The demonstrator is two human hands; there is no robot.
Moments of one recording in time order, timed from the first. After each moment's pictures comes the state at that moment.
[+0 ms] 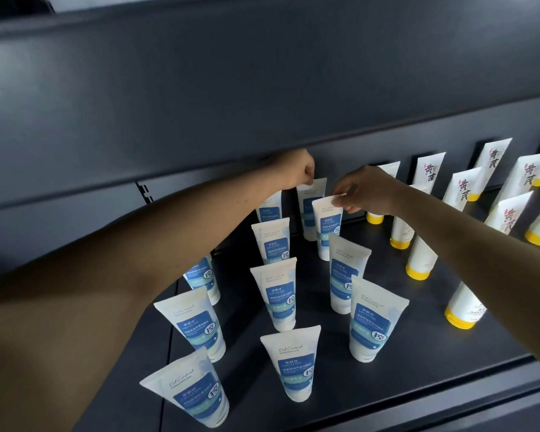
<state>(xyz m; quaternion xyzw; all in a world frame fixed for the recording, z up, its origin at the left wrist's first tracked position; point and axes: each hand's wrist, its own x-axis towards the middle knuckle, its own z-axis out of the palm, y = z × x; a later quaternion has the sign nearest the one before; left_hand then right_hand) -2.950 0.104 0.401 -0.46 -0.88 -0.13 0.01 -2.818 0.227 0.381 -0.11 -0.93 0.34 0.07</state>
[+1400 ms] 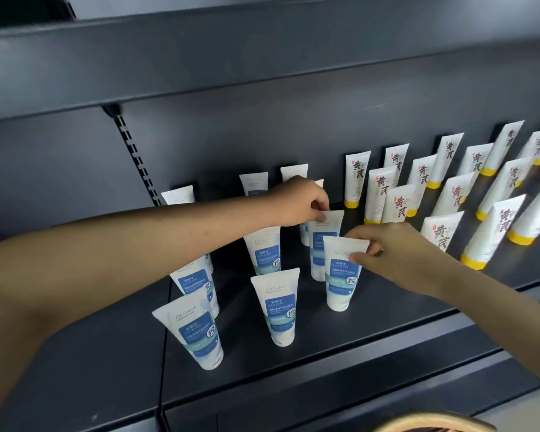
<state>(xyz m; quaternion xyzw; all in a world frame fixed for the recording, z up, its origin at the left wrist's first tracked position) -2.822 0.055 0.389 -0.56 -0.82 -0.12 -0.04 -2.645 0.162 0.362 -0.10 -0.96 0.26 0.07</state>
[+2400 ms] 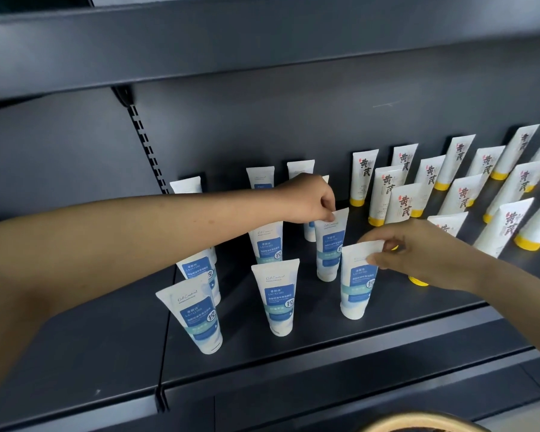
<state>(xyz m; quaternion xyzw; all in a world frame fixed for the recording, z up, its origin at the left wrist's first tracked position) -2.800 0.053 0.396 -0.50 -0.85 -0.15 -0.09 -2.629 0.185 0.367 -0.04 -0.96 0.29 0.02</state>
